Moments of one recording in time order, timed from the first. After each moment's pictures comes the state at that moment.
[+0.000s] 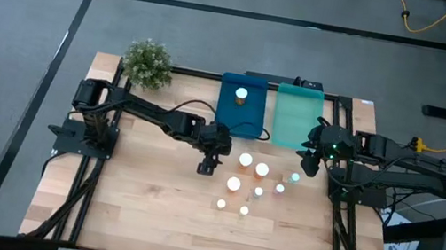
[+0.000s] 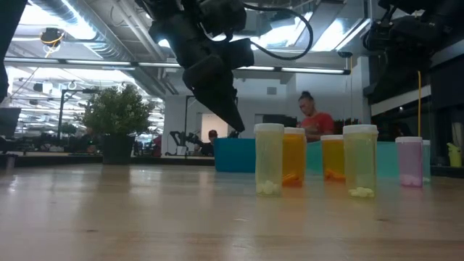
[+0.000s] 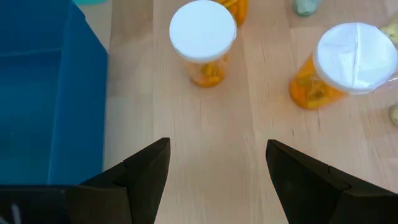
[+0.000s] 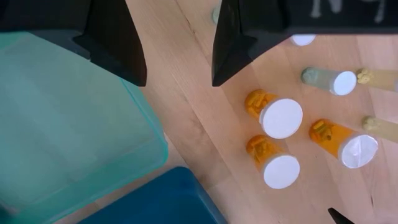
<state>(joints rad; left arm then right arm) 0.04 1.80 1.20 -0.35 -0.03 0.10 -0.16 0.70 0.65 -0.83 0.11 0.36</state>
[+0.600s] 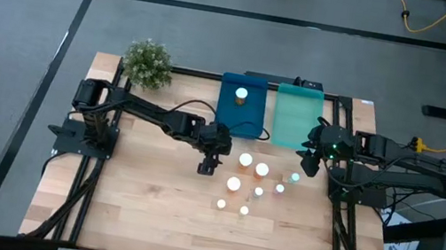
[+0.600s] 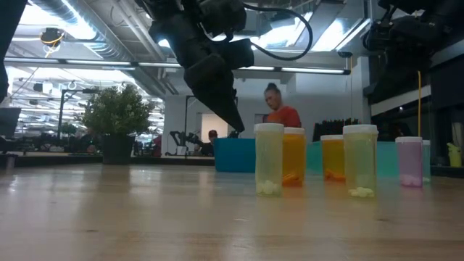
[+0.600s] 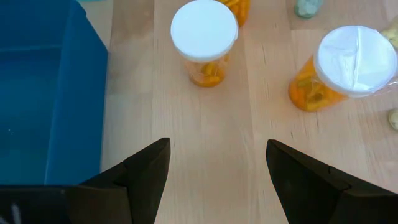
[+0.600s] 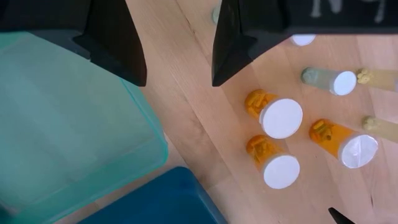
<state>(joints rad) 0.04 1.80 1.20 -0.35 -0.03 0.08 -0.16 0.70 0.65 -0.83 0.11 0.36</state>
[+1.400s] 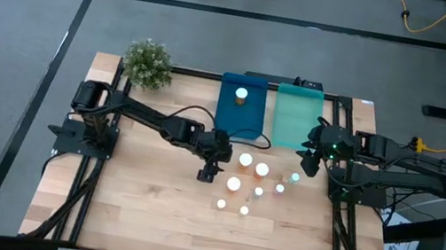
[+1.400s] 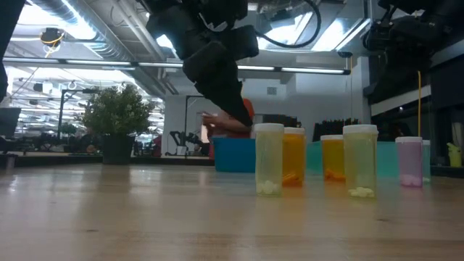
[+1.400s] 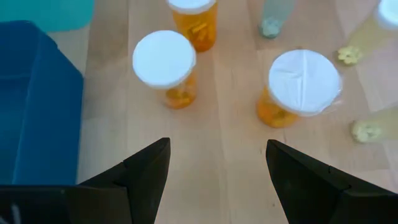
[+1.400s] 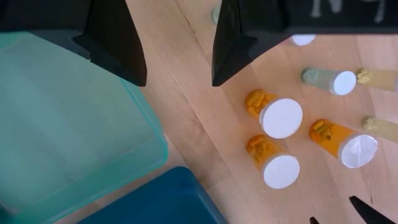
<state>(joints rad) -0.02 1.80 1.20 -0.29 -0.03 0.08 -0.16 0.70 0.65 -0.83 0.11 0.36</state>
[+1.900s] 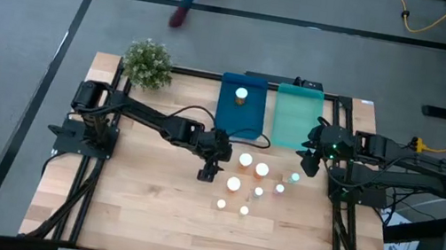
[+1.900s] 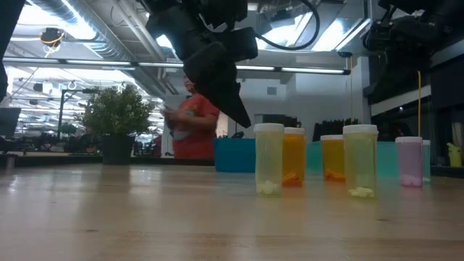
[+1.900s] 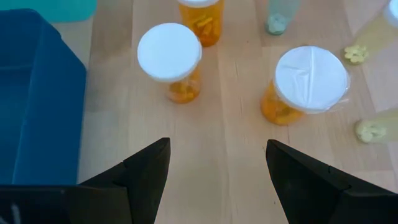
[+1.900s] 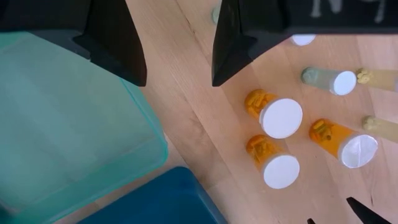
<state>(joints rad) -0.02 1.80 1.20 -0.30 -0.04 0.05 -0.16 0.70 0.65 -0.83 0.11 0.36</state>
